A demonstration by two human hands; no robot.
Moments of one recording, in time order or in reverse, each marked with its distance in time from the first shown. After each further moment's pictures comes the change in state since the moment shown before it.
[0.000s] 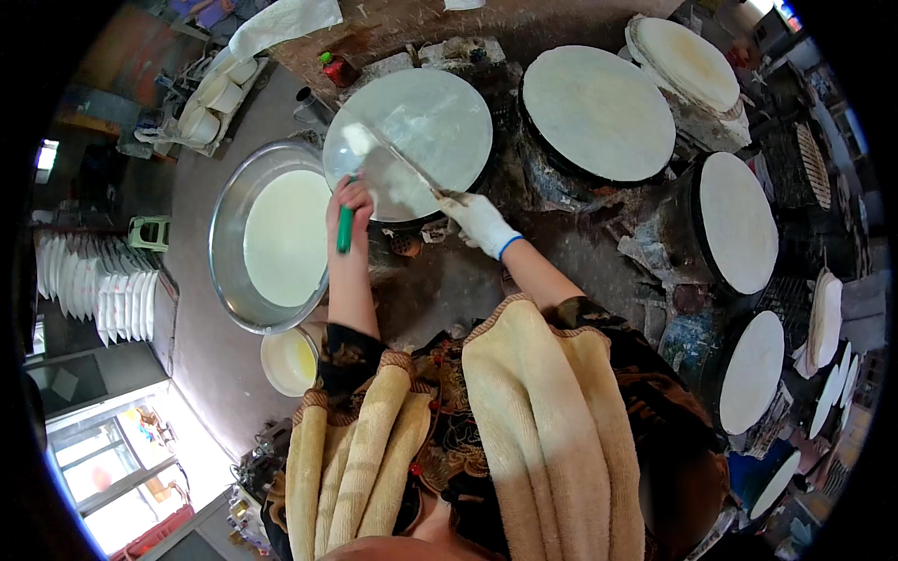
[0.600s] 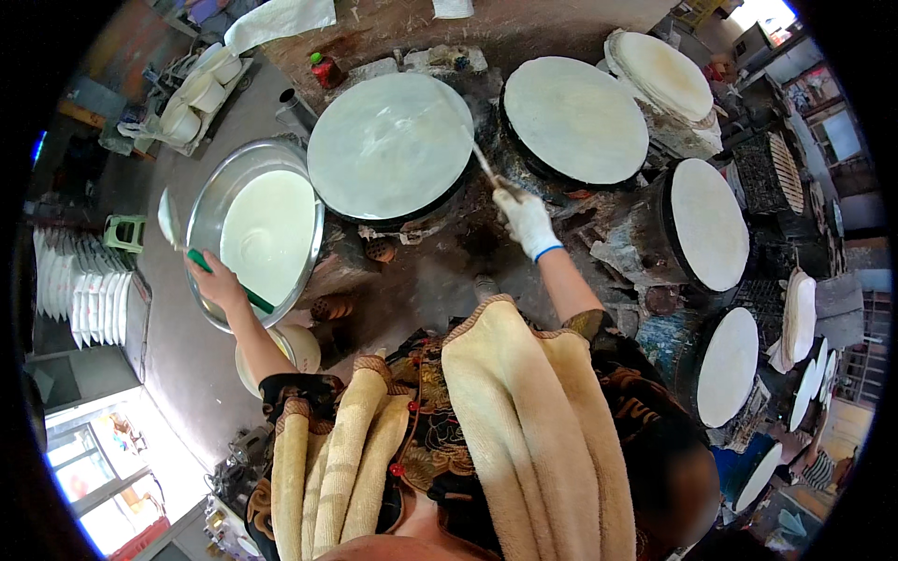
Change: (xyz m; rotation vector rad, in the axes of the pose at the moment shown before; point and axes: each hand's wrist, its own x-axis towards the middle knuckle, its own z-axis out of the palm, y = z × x) left_hand -0.178 0.120 0.008 1.927 0.950 1.774; right_hand -0.045 0.014 -0.072 -0.004 0.367 -0.051
